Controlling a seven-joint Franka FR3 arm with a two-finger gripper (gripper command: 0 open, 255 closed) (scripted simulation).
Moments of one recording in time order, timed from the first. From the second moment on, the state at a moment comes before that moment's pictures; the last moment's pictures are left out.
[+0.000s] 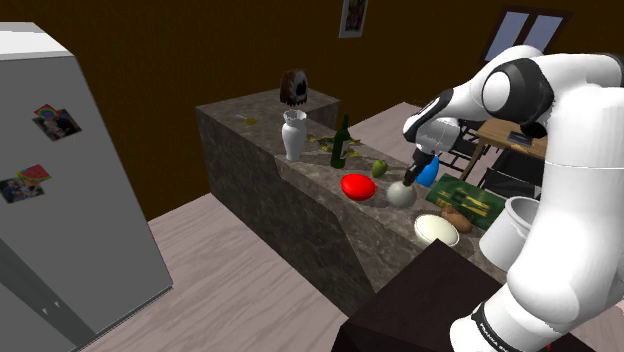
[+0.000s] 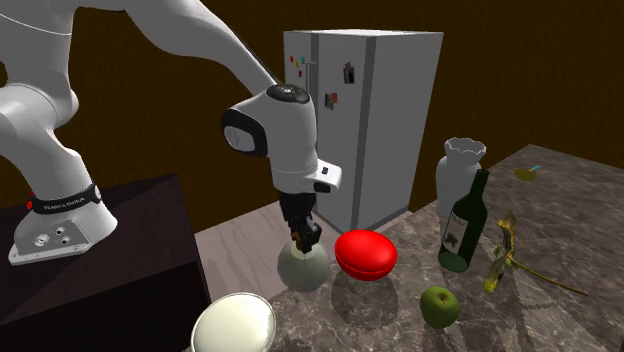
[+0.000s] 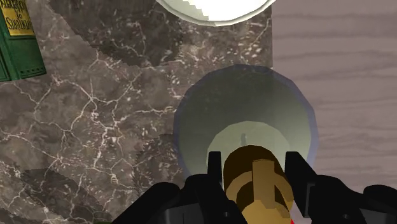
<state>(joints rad) -0.31 0.47 -0.39 -2.04 0.42 2.47 -1.06</state>
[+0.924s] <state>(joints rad) -0.26 0.34 -0.45 -2.02 0.32 2.33 -0.98</state>
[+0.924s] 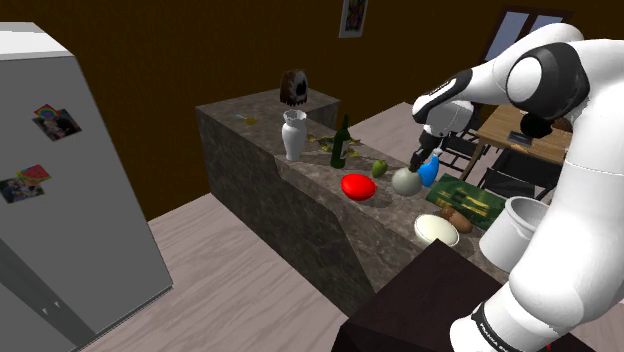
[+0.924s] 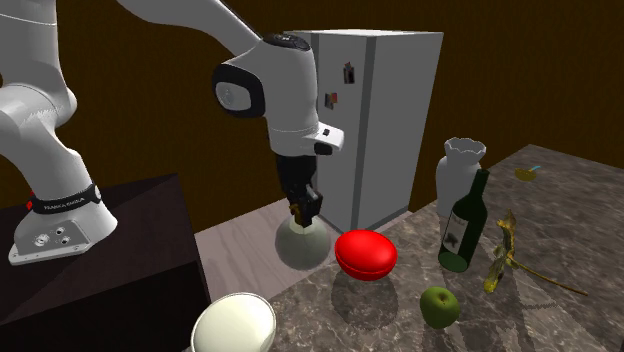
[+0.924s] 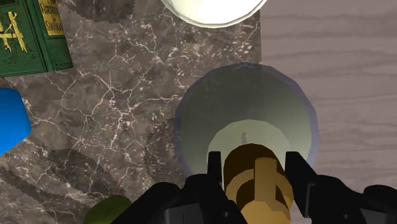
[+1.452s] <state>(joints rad) -0.24 0.44 -0.42 -1.78 0.32 2.20 -0.88</state>
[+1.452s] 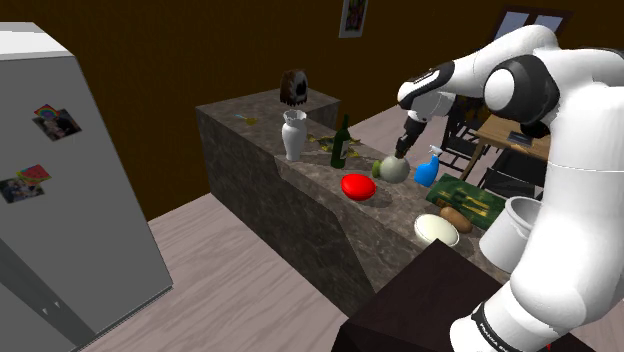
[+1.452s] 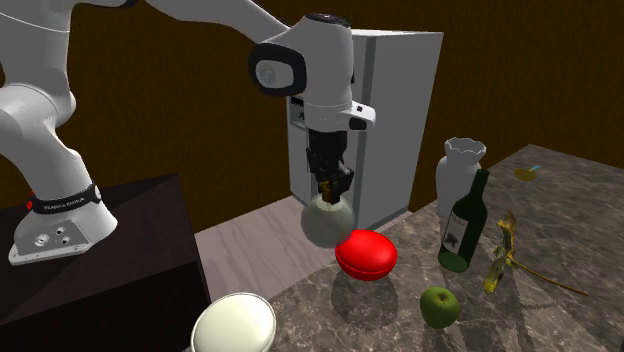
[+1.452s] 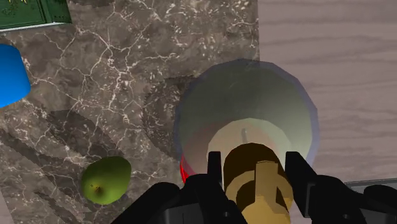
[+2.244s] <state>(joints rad) -0.26 0.78 -0.35 -1.15 0.35 1.92 -0.70</state>
